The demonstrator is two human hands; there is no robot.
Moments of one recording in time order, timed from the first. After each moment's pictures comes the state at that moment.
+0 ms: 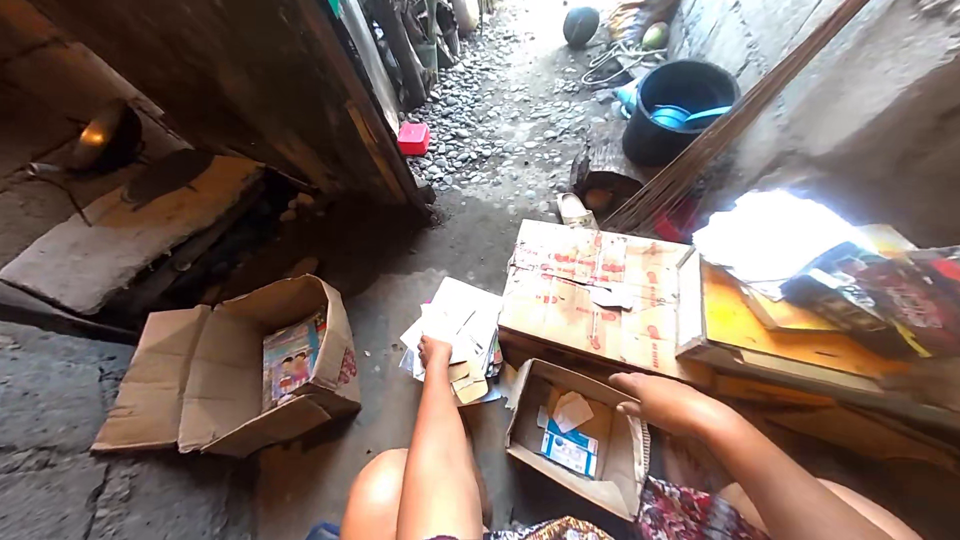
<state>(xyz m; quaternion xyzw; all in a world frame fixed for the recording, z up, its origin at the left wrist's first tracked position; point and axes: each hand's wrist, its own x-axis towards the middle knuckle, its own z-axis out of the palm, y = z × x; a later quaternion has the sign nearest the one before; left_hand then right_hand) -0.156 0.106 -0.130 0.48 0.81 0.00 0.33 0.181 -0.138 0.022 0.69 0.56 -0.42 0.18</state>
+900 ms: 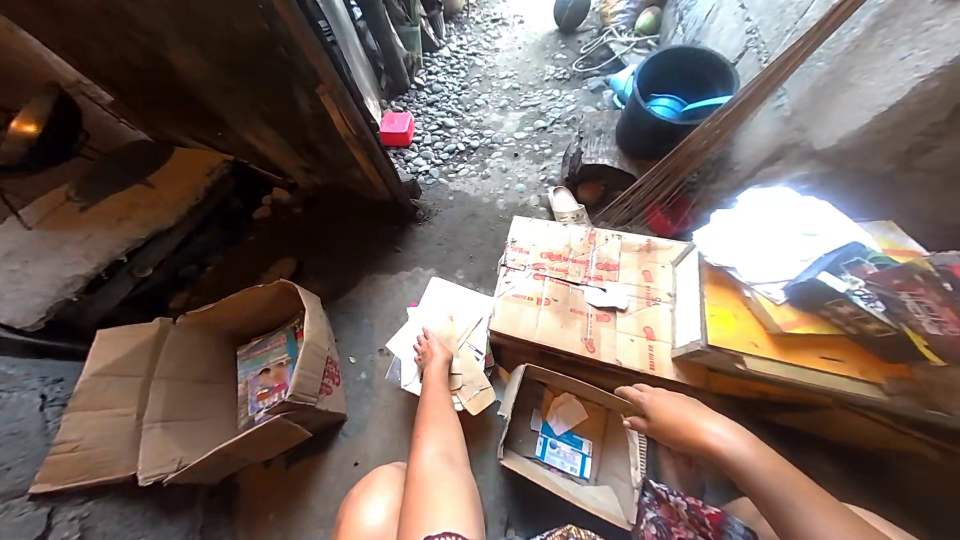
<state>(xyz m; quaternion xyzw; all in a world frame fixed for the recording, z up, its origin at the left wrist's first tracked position) -0.137 0.115 -0.163 0.60 0.76 -0.06 0.26 0.190 -0.145 0.015 0.70 0.54 -0.43 0.18</state>
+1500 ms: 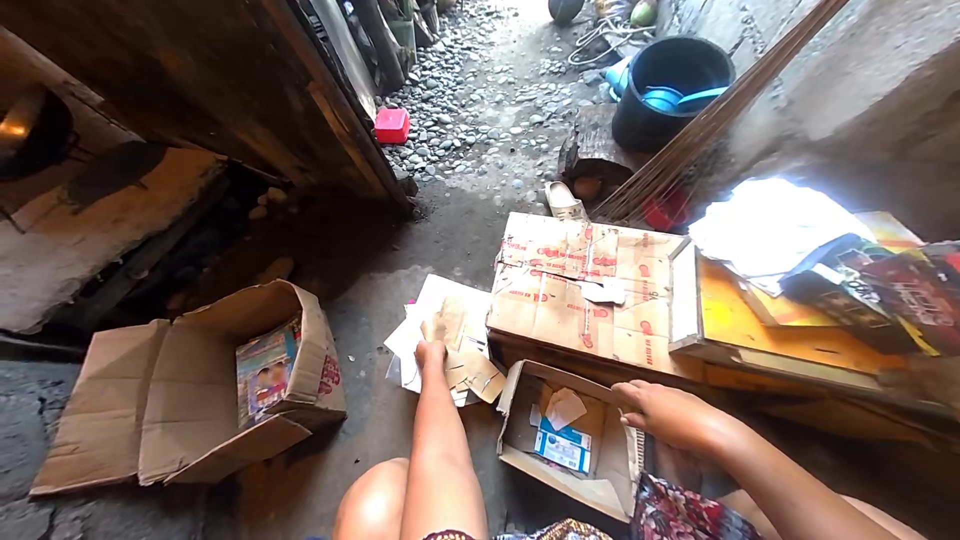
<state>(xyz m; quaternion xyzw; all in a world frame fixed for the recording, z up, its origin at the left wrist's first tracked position) -0.140 0.117 -0.163 0.44 0.82 0.03 0.37 0.190 -0.147 0.017 0.69 0.55 -0.44 0.18</state>
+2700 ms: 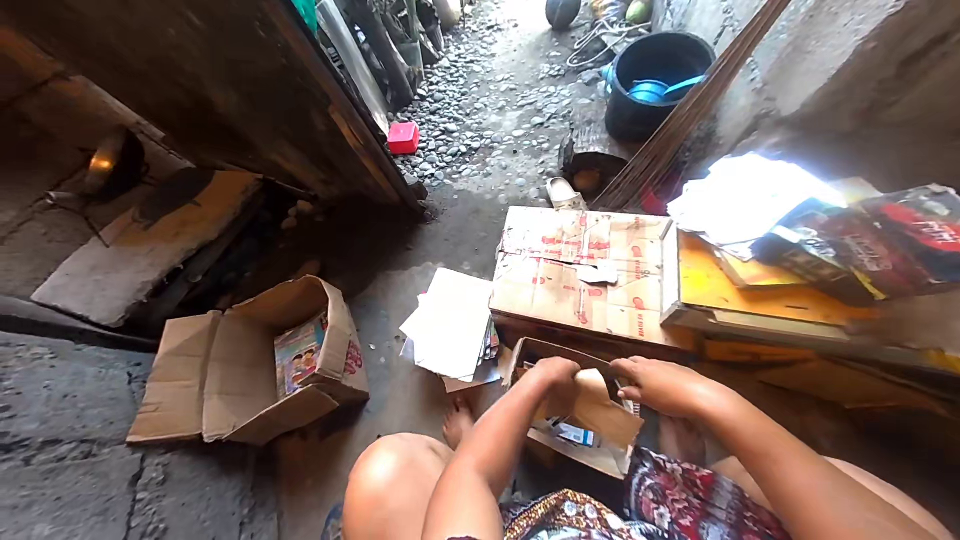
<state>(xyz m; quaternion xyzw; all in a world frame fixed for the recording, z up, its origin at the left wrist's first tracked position) 0.028 -0.064 -0.105 0.86 0.22 -0.29 0.35 0.190 -0.186 0.030 0.69 0.57 -0.42 0.13</state>
